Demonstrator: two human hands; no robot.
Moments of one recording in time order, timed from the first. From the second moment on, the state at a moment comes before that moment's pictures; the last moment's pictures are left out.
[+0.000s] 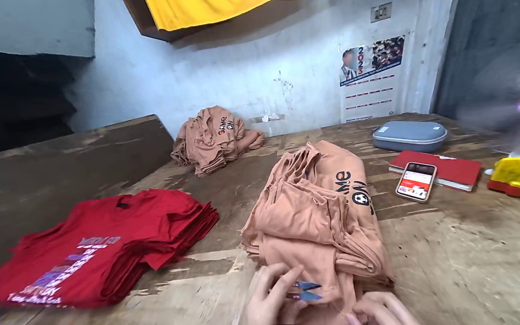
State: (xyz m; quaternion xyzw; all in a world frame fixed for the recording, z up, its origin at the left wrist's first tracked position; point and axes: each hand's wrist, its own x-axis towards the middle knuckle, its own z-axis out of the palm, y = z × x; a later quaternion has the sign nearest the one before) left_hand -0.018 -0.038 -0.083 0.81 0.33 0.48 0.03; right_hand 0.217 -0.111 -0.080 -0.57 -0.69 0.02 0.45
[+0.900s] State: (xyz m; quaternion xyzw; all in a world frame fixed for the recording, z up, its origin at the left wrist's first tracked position) left_hand 0.006 -0.038 -0.087 0.83 0.33 0.45 -0.02; right_hand 0.215 -0.098 -0.109 -0.49 -0.65 -0.02 0.59
